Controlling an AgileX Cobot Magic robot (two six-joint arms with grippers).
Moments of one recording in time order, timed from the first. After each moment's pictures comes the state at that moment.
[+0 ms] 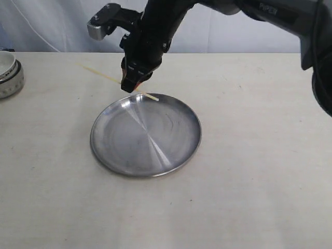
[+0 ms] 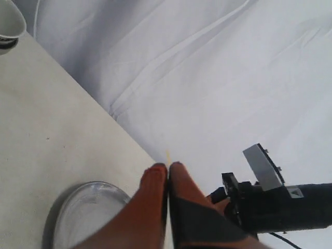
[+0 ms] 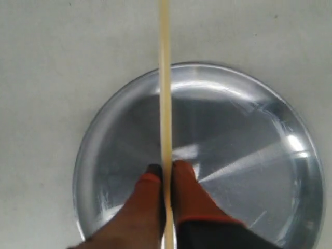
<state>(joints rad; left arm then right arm) 0.03 0.29 -0.25 -0.73 0.14 -0.26 0.62 2.18 -2.05 0.42 1.22 -0.87</state>
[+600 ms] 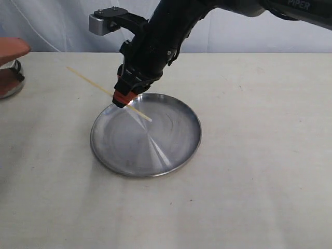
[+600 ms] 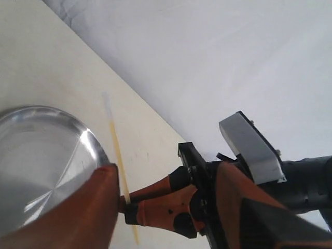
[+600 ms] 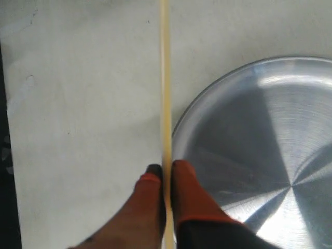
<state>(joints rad) 0.03 0.81 -0.49 -1.58 0.43 0.55 0.61 2.08 -1.83 0.64 1.22 -0.86</state>
